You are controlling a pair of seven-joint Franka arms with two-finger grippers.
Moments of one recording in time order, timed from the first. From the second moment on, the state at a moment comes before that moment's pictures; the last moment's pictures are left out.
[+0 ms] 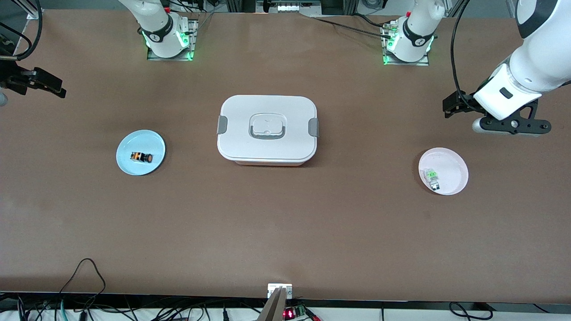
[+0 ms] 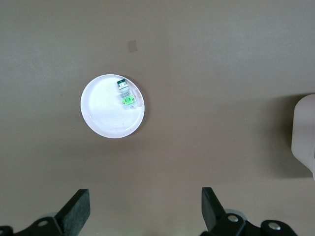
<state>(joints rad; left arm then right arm) -0.07 0.08 -0.10 -1.56 0.04 1.52 -0.09 -0.07 -0.06 0.00 -1.68 -0.04 1.52 -0.01</state>
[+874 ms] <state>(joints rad) -0.07 0.08 -0.10 -1.56 0.04 1.51 -0.10 -0.07 -0.05 0.00 -1.67 -0.04 1.51 -0.01</state>
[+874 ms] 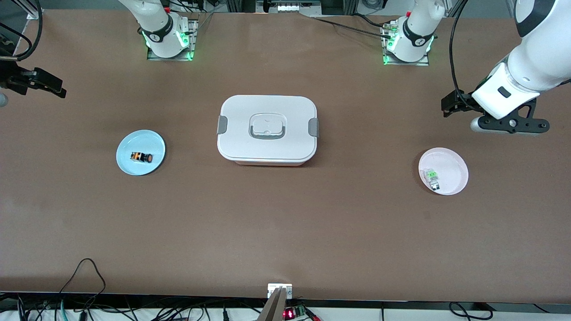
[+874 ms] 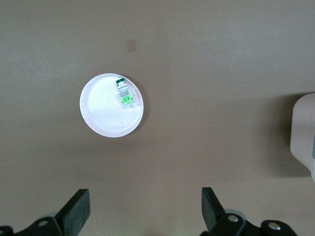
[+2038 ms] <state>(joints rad) -0.07 0.08 -0.11 -1.56 0.04 1.51 -0.10 -0.07 0.08 0.01 -1.67 -0.04 1.52 -0.01</state>
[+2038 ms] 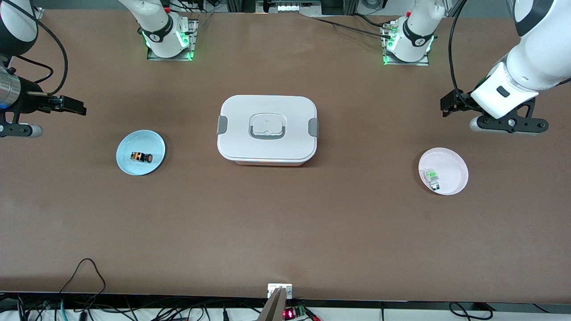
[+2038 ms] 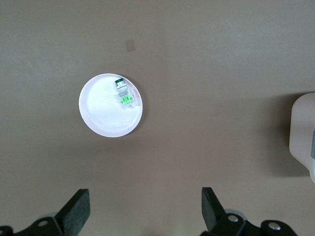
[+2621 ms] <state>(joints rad) -0.07 0.08 -0.11 -1.56 0.04 1.51 -0.10 -0.07 0.20 0.00 -1.67 -0.08 1.62 -0.01</state>
